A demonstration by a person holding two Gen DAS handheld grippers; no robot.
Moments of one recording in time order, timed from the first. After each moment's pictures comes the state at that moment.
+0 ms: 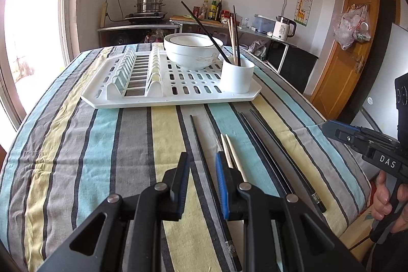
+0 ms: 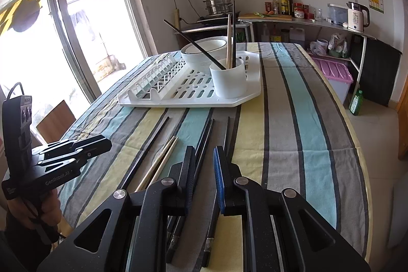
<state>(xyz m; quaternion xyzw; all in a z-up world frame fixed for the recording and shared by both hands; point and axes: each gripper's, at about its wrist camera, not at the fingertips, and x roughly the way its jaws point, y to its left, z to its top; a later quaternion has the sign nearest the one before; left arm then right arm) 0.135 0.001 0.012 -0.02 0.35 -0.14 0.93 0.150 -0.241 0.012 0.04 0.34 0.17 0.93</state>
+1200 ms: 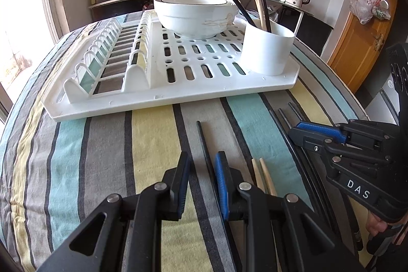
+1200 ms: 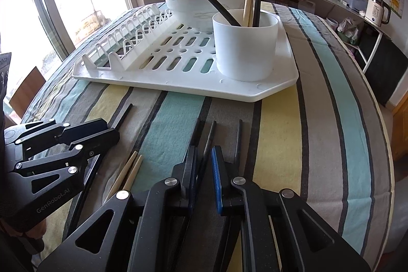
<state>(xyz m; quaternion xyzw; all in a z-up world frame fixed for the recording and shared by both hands) 0.234 -0.030 -0.032 0.03 0.44 -0.12 0.89 0.261 -0.189 -0.045 -0.04 0.45 0.14 0.88</state>
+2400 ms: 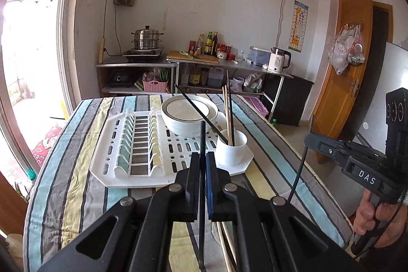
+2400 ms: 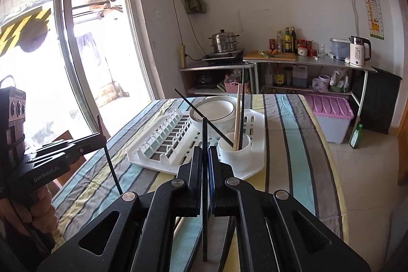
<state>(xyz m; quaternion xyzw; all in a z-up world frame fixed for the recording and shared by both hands) 0.166 0.004 0.123 -0.02 0.27 -0.15 0.95 0.173 -0.230 0.105 0.04 0.24 0.17 0.95</state>
